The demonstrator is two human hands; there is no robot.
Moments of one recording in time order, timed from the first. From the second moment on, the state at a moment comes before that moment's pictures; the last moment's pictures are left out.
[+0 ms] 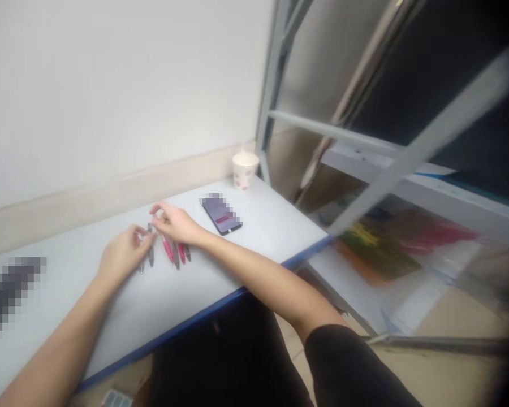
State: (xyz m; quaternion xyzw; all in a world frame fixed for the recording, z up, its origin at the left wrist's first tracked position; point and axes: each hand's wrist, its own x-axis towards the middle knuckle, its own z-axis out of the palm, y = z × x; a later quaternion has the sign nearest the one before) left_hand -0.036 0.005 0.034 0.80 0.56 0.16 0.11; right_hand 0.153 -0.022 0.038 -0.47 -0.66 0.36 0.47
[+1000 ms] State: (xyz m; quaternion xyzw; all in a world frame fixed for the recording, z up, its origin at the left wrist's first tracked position) left_hand -0.021 0.009 0.026 0.77 0.61 0.15 0.09; right_hand 0.153 -0.038 0.012 -0.54 -0.61 0.25 0.53
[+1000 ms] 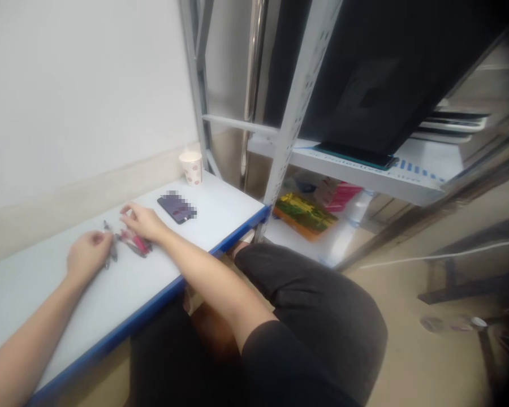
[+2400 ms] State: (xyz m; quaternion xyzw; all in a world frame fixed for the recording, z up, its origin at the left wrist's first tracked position) left_hand -0.057 -0.006 -0.001 0.77 0.56 0.28 0.15; right_hand 0.118 -0.001 0.033 -0.45 -0.69 0.33 0.46
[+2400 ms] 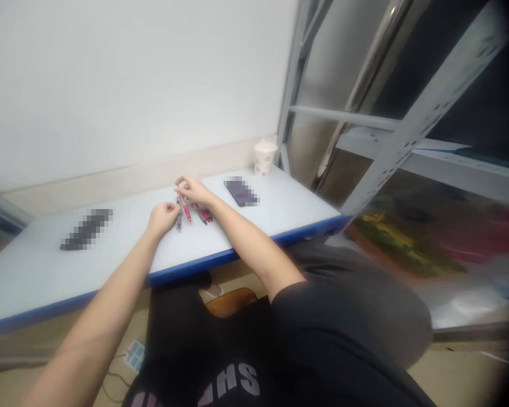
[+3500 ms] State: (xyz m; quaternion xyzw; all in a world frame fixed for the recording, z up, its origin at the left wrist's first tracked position) left_hand -0.055 -0.012 0.006 0.67 0.58 0.42 0.18; right_hand 0.126 0.000 0.032 -0.48 -0.69 0.36 0.41
